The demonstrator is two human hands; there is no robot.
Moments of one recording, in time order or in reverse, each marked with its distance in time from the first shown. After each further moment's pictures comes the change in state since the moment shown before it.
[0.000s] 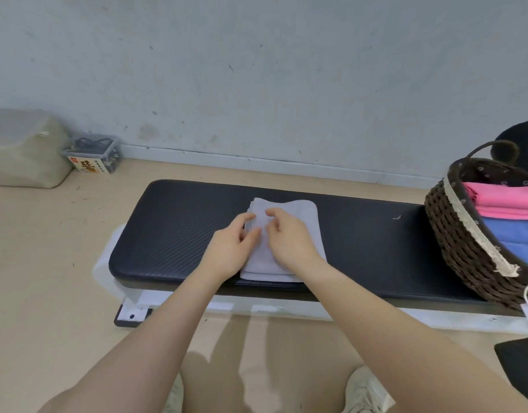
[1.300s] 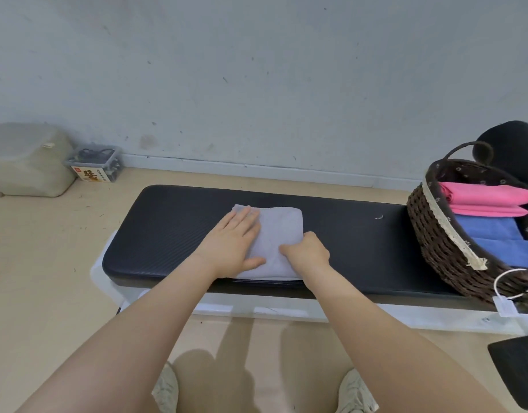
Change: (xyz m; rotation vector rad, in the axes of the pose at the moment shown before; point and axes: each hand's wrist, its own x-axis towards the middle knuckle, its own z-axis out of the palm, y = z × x) left_hand 0.008 0.010 0.006 1.054 -0.173 0.485; right_hand -0.007 0.057 -0.021 0.089 0.090 0.477
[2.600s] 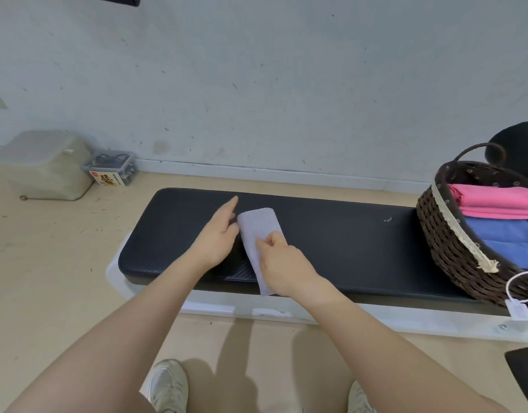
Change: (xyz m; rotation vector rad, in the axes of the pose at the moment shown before) left_hand -0.015 -0.014 -0.013 -1.059 0.195 -0.425; right_hand -0.060 -0.028 0.005 -0.769 -0.213 -0.670
